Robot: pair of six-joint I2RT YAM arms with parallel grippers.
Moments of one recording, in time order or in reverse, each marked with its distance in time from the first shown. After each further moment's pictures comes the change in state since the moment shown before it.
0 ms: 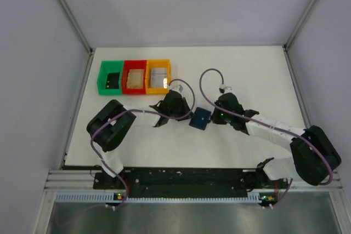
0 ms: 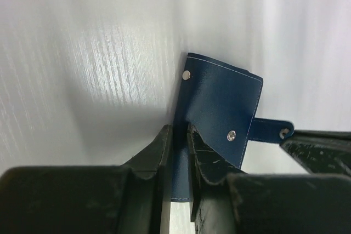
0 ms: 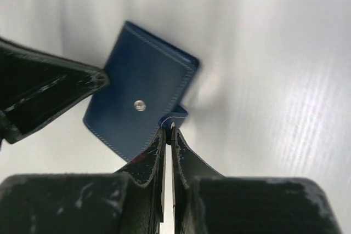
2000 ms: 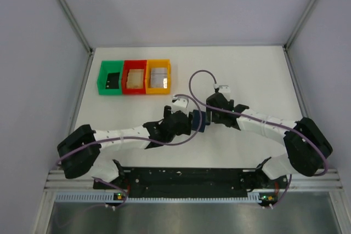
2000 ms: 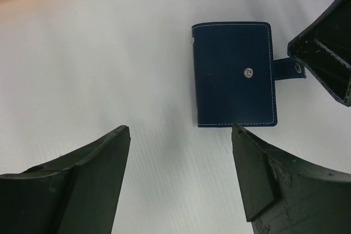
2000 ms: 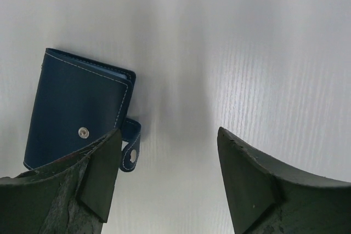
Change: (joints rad) left arm -0.340 -0.427 -0.148 -0.273 -0.649 0.332; right arm 0.080 0.081 0.107 -0.183 0.291 0.032
